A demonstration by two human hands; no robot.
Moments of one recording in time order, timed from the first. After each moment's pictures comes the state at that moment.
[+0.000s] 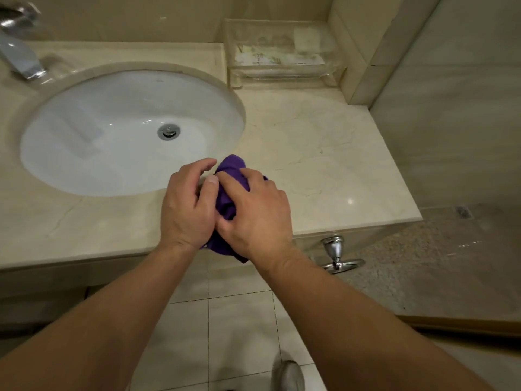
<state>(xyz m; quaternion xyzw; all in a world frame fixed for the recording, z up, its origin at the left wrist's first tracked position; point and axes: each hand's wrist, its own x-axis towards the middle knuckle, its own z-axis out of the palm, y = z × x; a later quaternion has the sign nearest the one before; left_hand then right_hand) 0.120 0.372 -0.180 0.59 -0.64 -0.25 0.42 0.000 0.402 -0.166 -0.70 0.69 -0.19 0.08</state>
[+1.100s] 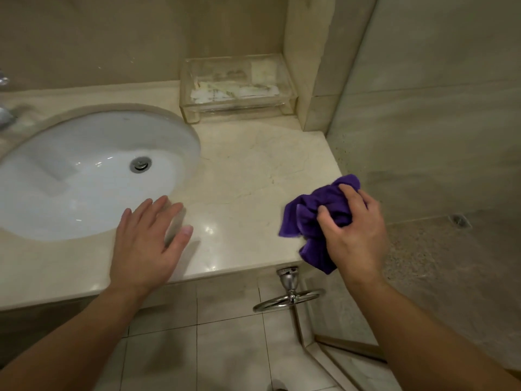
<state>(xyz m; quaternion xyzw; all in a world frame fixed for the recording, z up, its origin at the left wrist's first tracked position) 0.108 0.370 -0.187 0.64 -0.75 -0.07 0.14 -0.225 0.421 -0.175 -0.46 0.82 -0.34 0.09</state>
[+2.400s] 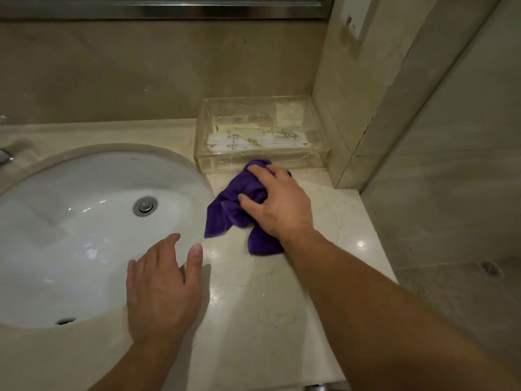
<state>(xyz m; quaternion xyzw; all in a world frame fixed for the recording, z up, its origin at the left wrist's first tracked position) 0.062 0.297 -0.185 0.76 -0.61 -0.11 0.19 -0.138 0.191 -0.163 -0.68 0.69 -0.22 0.16</state>
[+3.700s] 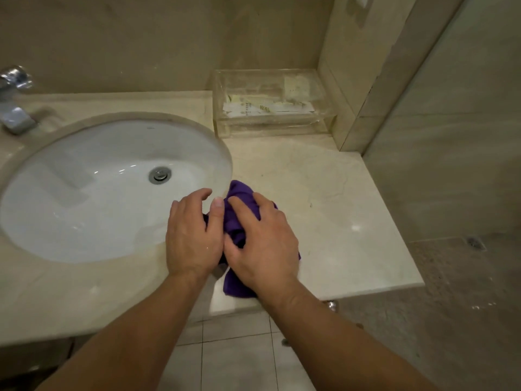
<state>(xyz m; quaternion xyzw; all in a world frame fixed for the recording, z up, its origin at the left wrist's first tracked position) 0.071 0.314 -0.180 0.67 -0.63 -0.19 0.33 -0.047 0.352 -0.169 -0.67 0.70 -0.22 0.12</state>
